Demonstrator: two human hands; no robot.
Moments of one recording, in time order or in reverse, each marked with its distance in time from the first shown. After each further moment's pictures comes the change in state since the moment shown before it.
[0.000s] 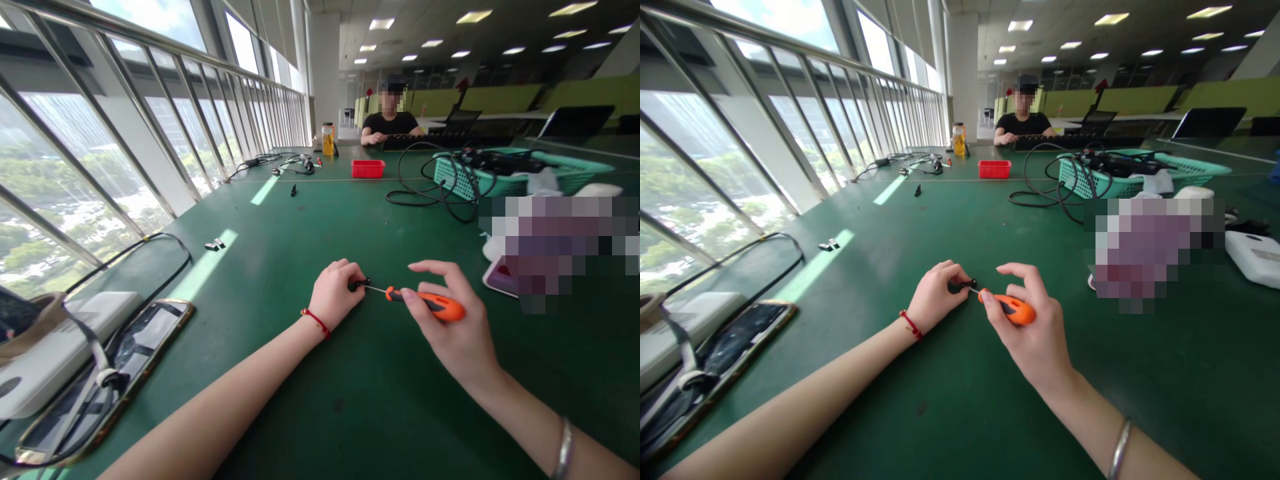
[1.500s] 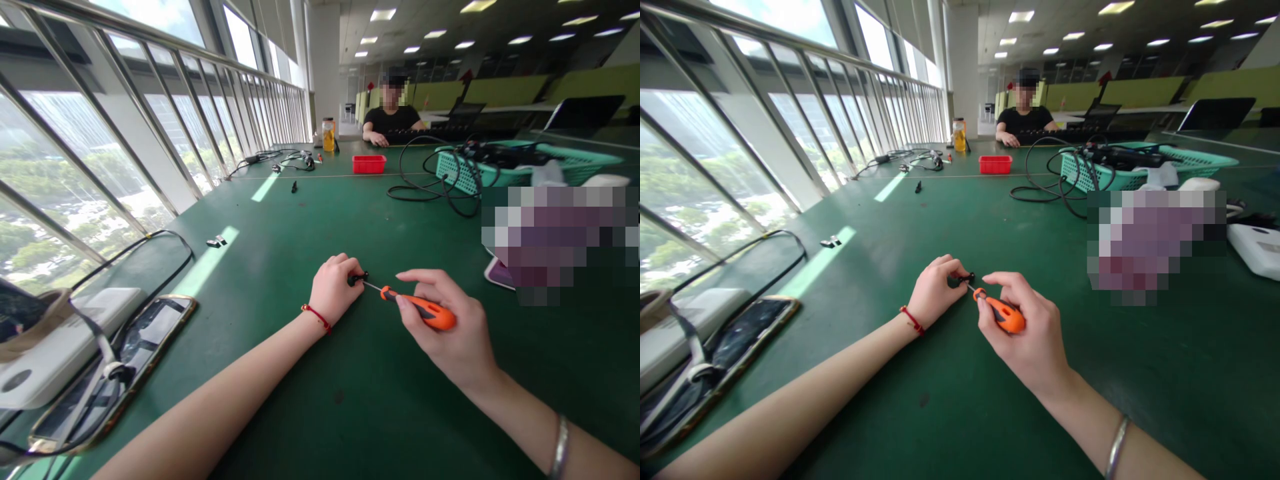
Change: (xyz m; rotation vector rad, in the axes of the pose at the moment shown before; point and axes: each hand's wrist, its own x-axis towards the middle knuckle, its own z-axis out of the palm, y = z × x) left_hand -0.001 0.002 -0.002 0.075 0.009 -0.019; right_hand -0.008 0.004 0.003 -0.091 -0.015 -0.180
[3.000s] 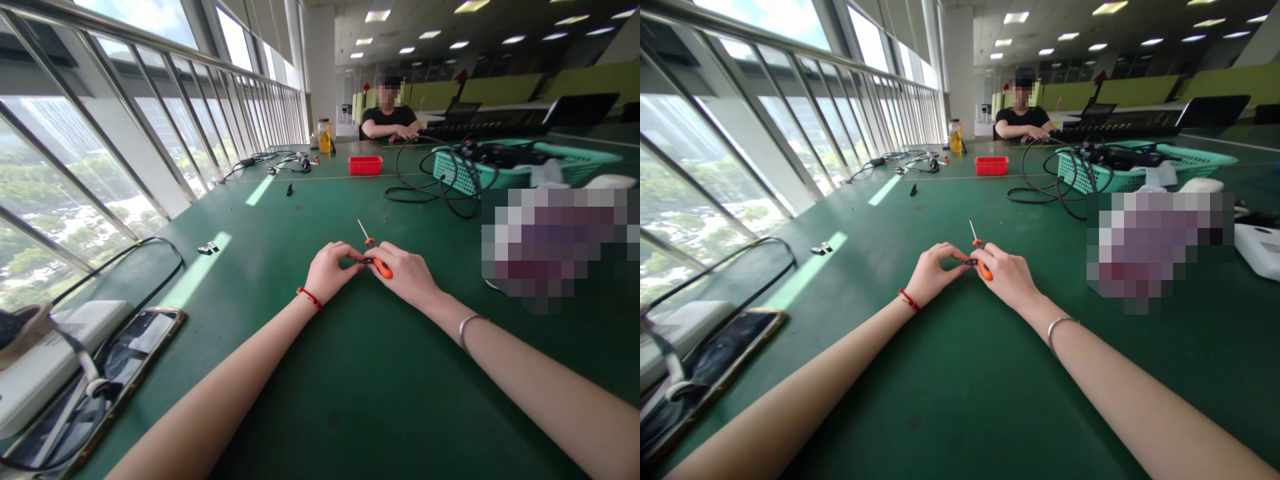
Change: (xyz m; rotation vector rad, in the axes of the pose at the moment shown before) left_hand 0.041 -0.025 0.006 -0.150 0.065 0.132; right_hand 0.068 0.079 0.035 -0.535 -0.339 -0.148
